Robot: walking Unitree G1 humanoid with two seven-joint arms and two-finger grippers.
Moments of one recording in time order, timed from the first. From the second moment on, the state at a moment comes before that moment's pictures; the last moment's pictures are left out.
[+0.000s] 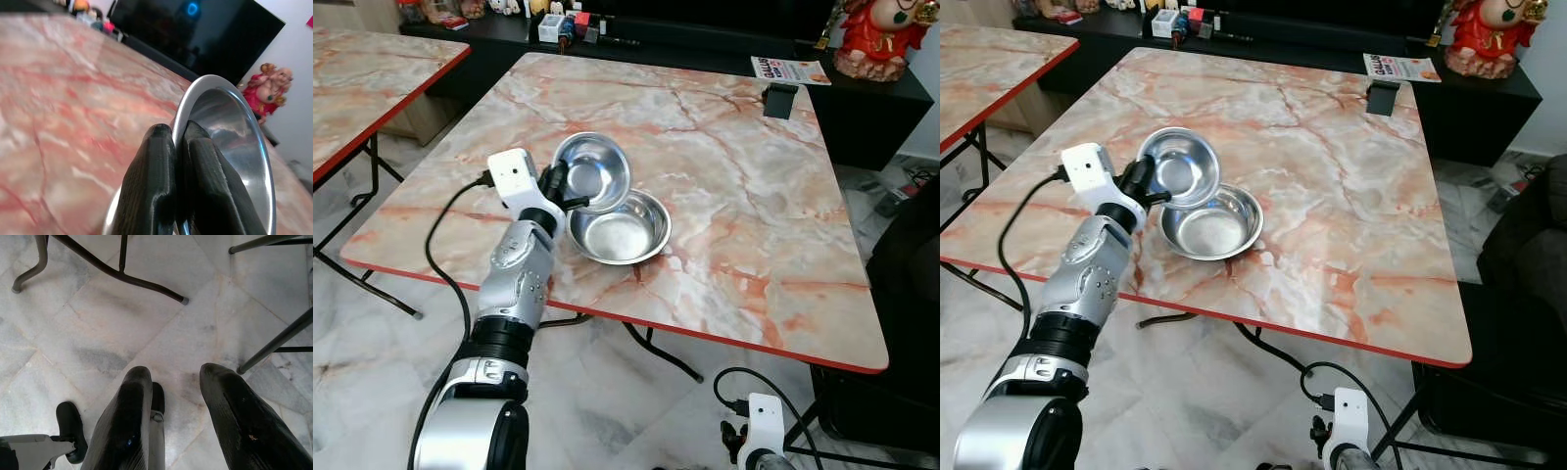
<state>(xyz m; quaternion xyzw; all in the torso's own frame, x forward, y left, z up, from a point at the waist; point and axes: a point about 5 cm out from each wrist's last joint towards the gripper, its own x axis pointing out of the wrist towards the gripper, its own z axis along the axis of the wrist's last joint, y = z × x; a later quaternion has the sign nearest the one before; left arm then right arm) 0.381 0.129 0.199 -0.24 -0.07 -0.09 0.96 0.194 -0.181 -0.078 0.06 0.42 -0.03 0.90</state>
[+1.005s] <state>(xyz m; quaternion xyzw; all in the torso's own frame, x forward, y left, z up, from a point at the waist) 0.392 0.090 0.172 -0.20 0.10 -0.10 0.97 0.194 -0.177 -0.079 0.06 0.42 -0.03 0.90</state>
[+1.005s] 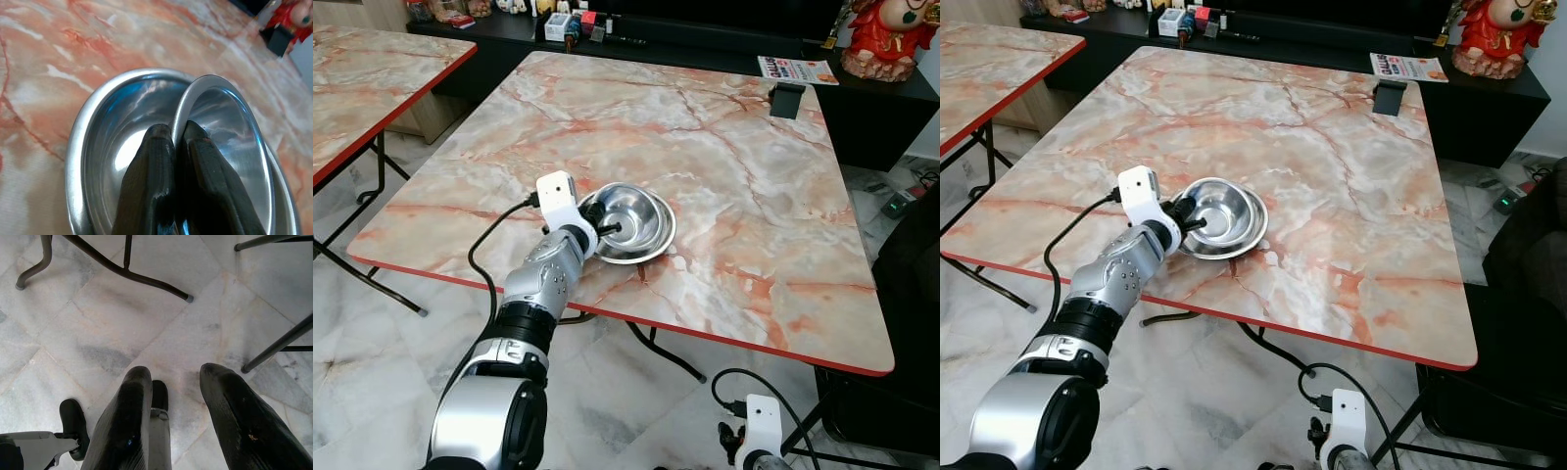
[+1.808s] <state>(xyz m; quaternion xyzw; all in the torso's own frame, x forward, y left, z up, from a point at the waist) 0.394 0.090 0.172 -0.18 0.11 -0.09 0.97 0.194 -0.176 -0.079 0.06 0.42 -0.03 0.90</state>
